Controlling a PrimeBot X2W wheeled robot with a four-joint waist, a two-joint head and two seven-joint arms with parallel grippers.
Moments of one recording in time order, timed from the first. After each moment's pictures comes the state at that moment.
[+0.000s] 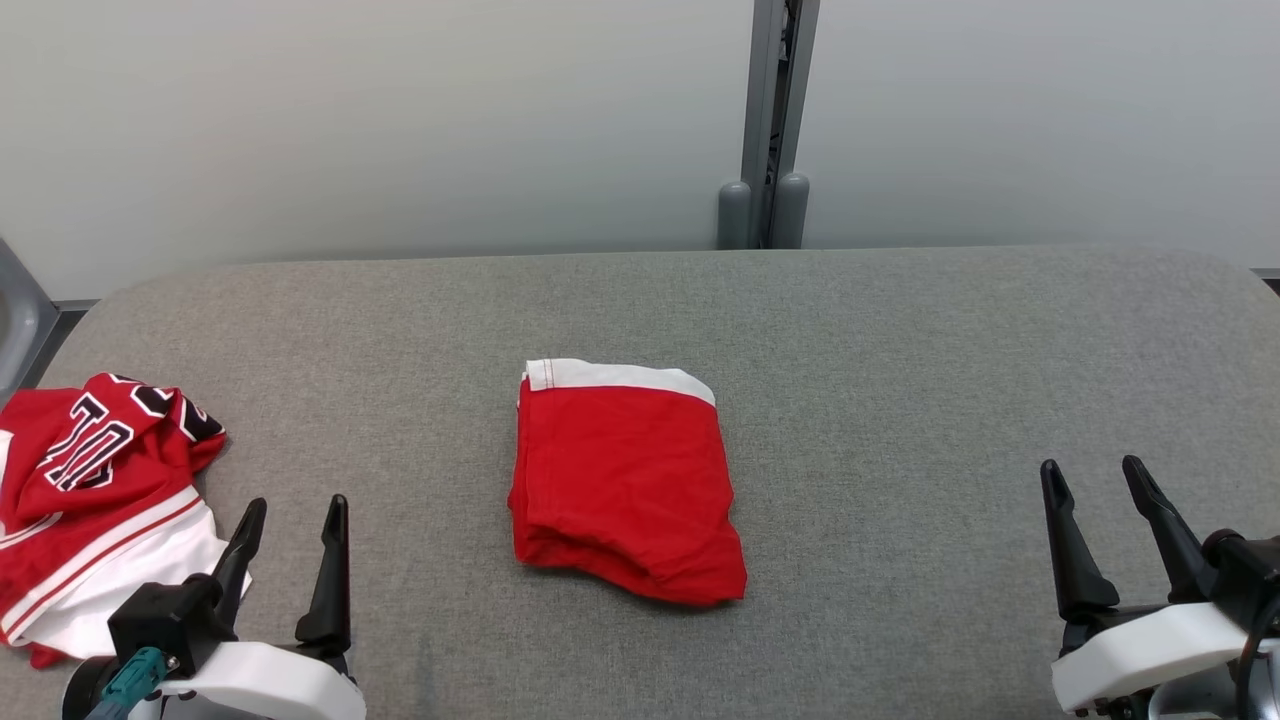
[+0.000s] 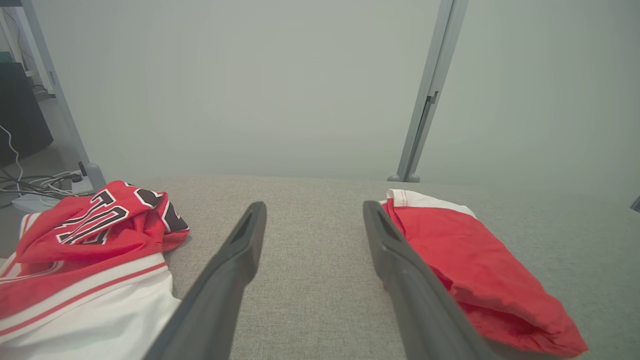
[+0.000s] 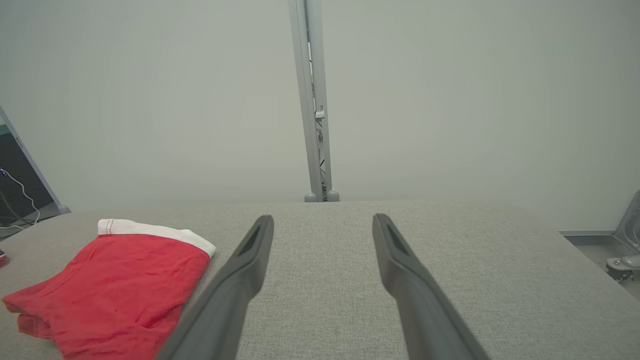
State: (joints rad) left arm 0.03 0.28 -0.19 0.06 -0.45 0.13 -0.12; right arm 0.03 -0.05 -0.06 -0.01 0.18 0.13 -0.02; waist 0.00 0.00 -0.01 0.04
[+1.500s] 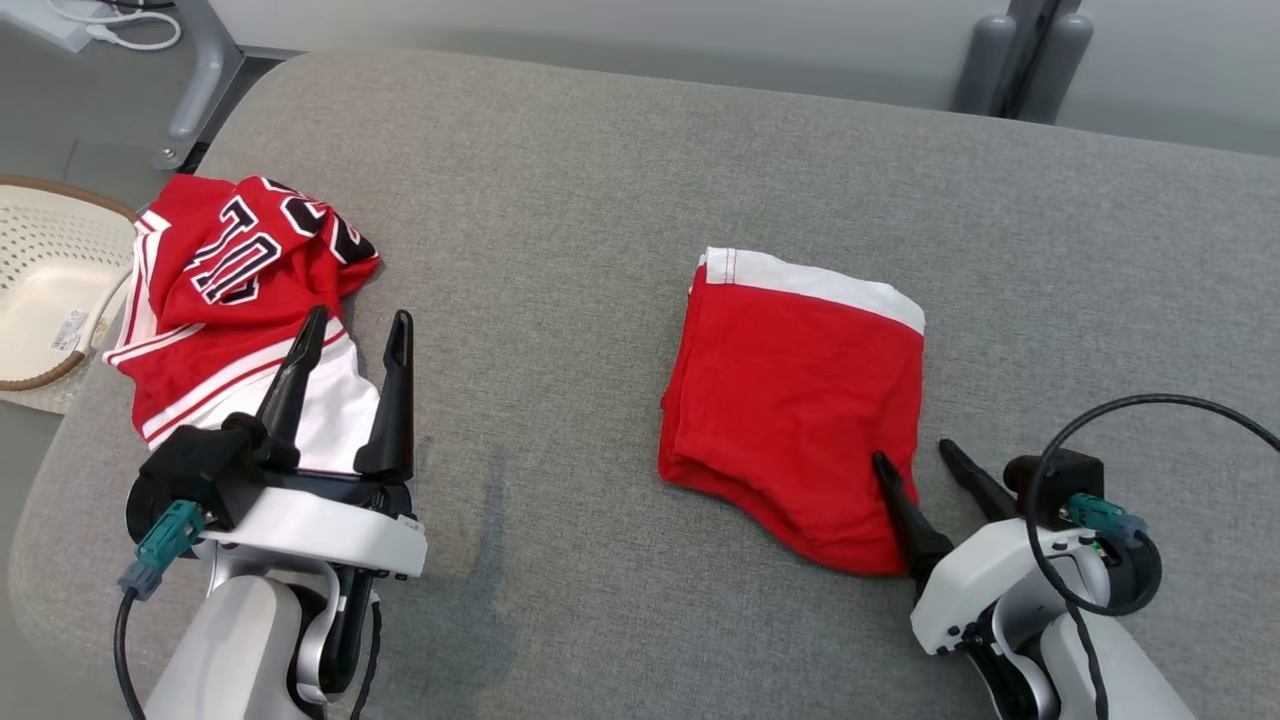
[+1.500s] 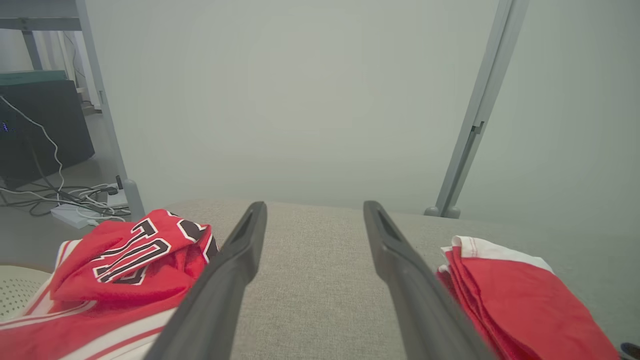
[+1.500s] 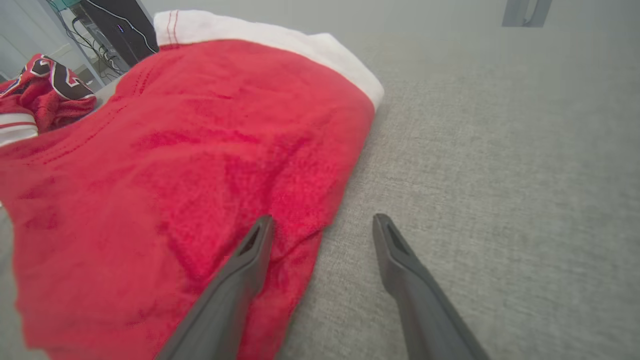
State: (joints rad) left arm -0.26 0.21 -0.25 0.16 -0.45 0.04 -0.24; right arm -0.28 -0.07 0.20 0.46 0.27 0.13 -0.03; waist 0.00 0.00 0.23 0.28
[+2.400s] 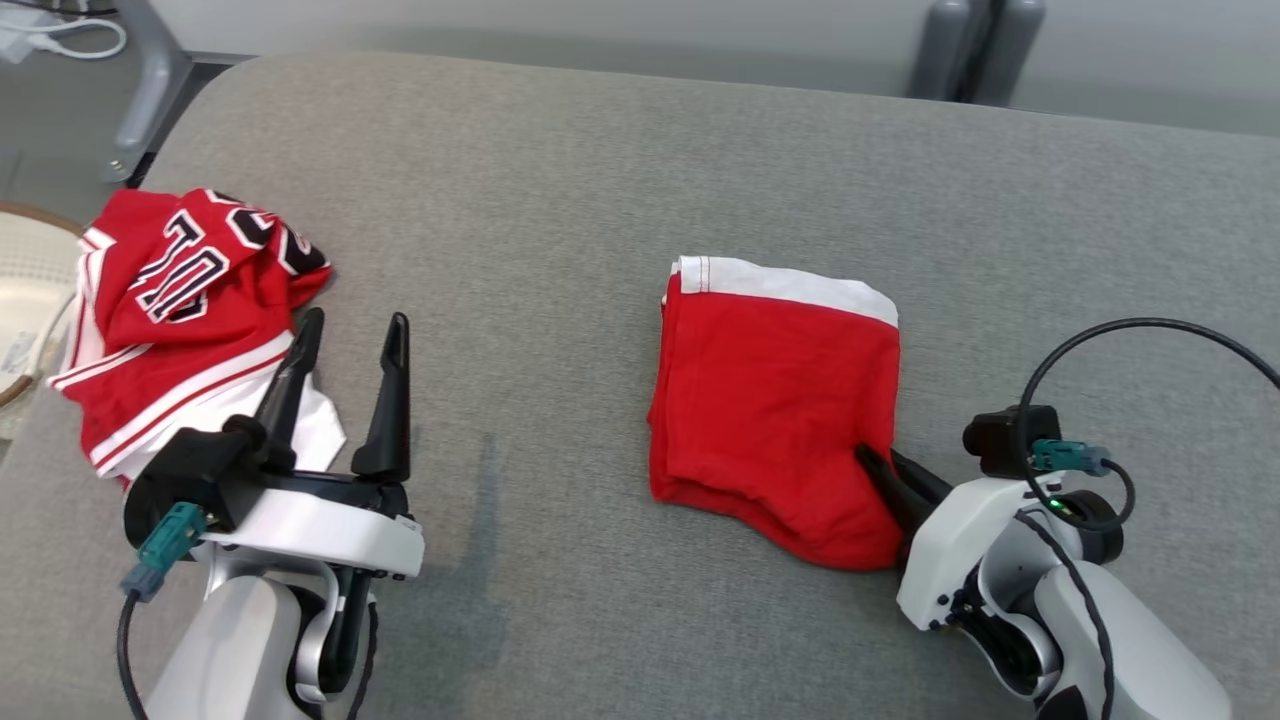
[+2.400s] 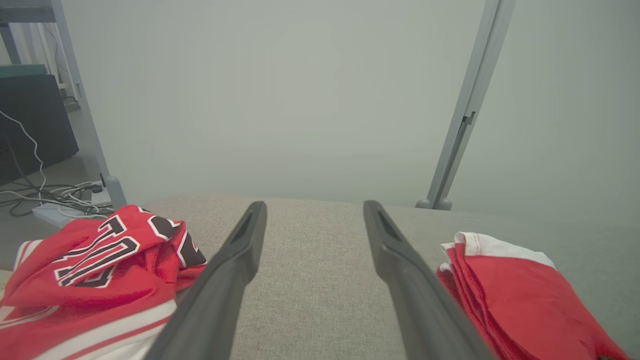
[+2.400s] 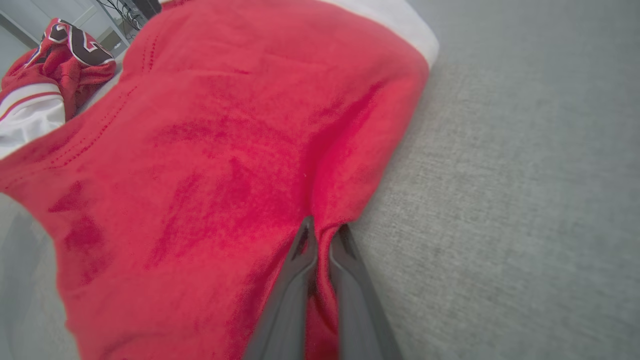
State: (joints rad) left arm -0.27 0.19 -0.25 0.20 -0.43 0.04 -0.26; right arm -0.42 -0.15 0.42 0.55 0.52 0.13 0.10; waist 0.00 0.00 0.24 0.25
